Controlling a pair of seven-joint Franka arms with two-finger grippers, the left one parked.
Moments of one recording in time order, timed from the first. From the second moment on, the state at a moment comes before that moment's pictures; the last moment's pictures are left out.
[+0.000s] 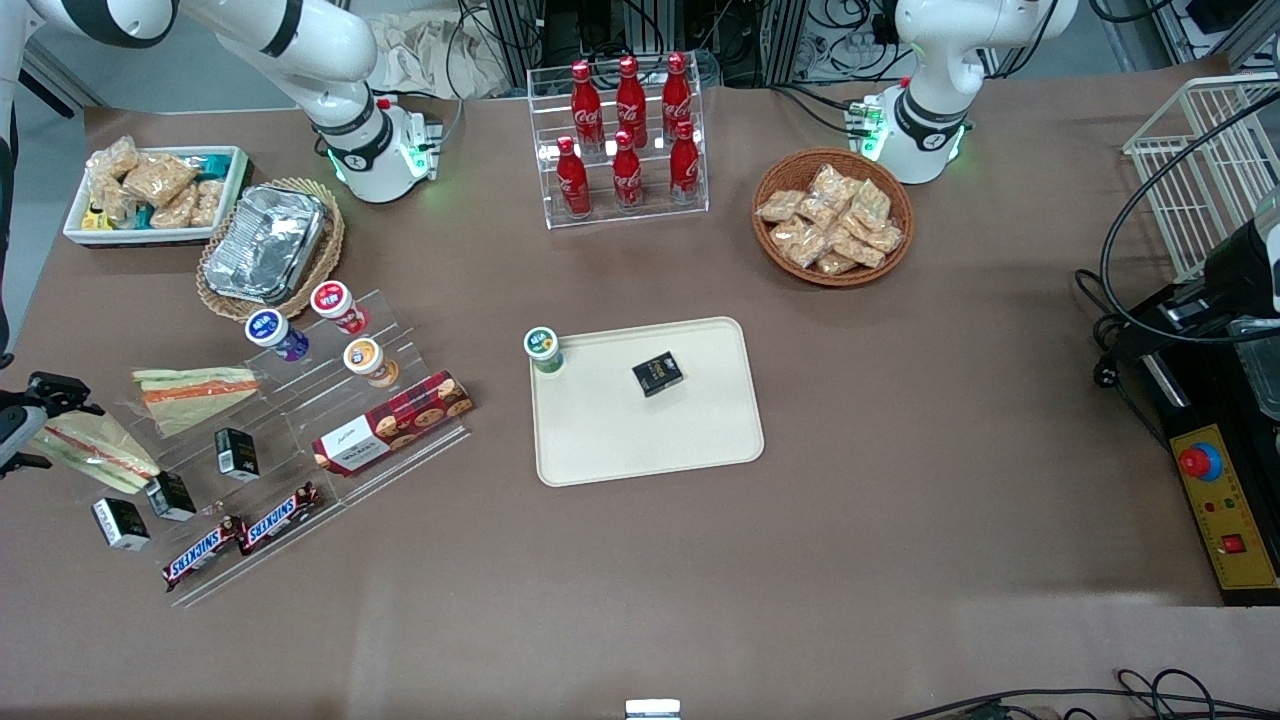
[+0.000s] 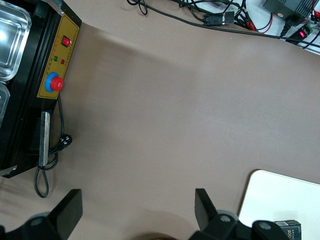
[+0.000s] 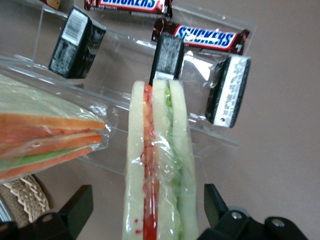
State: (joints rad) arm -0.34 0.45 -0.13 -1.58 0.06 1.93 -1.35
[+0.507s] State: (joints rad) arm -0.36 0.48 -0.13 -1.59 0.06 1.93 -1.36
